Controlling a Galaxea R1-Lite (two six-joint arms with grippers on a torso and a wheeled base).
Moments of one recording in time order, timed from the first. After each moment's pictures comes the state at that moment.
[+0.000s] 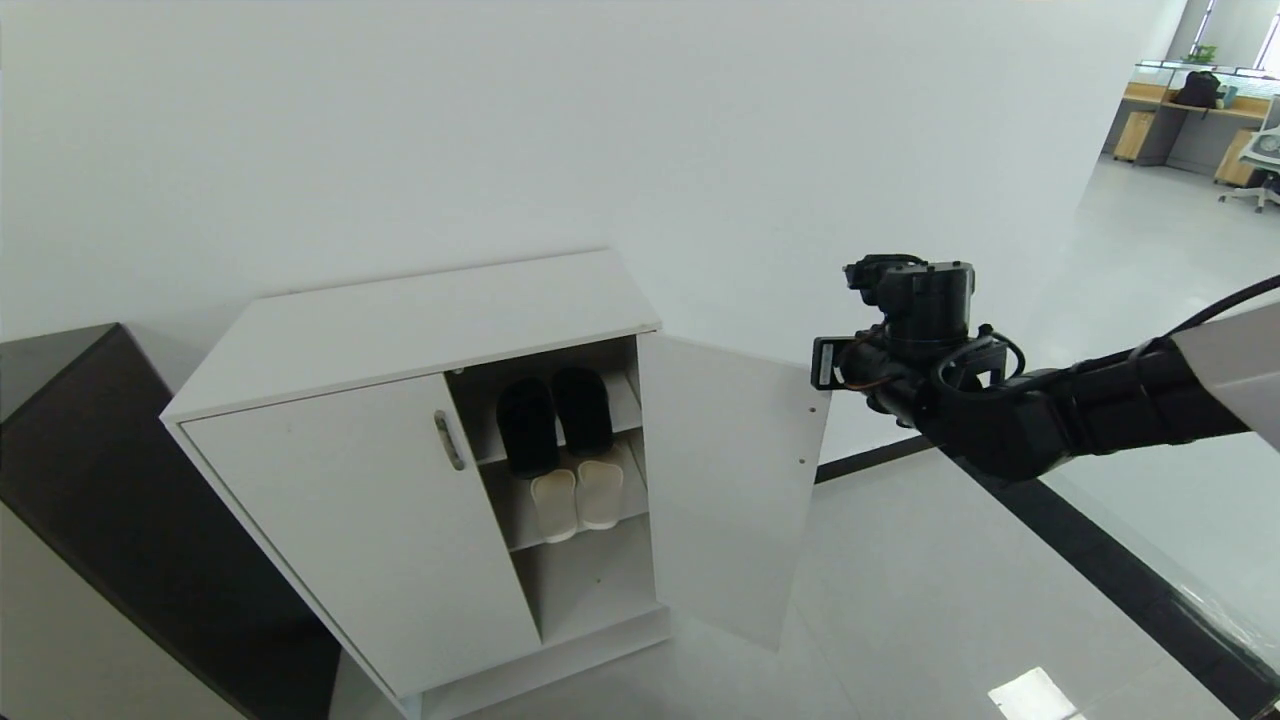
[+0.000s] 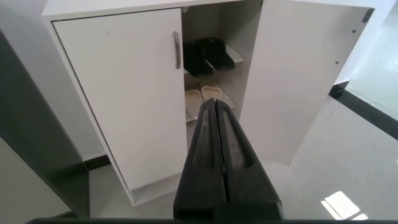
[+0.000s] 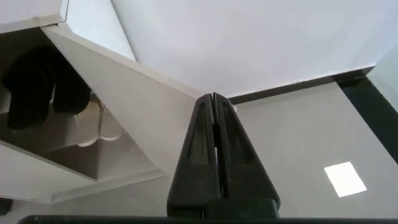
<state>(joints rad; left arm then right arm) -0.01 0.00 0.00 0.00 -0.02 -0.01 0.46 2.07 -1.37 -0.52 -0.34 0.13</state>
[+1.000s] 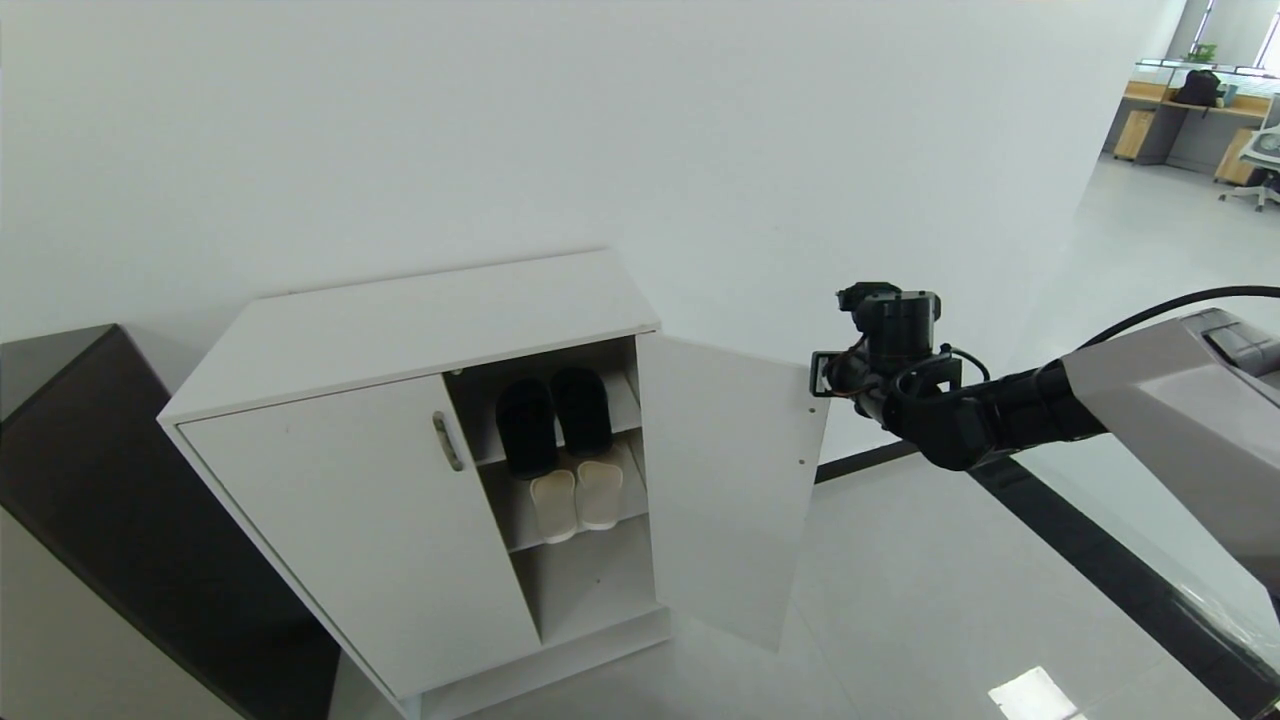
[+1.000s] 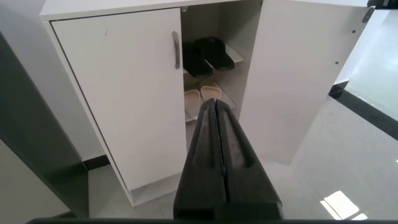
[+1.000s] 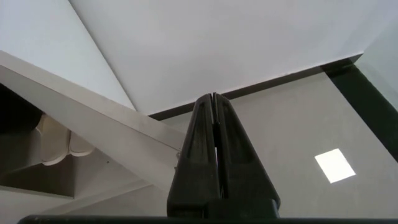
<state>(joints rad) -0.01 0.00 0.00 0.00 -0.02 -0.01 0.40 2.27 -1.55 -0.51 -0.34 0.13</state>
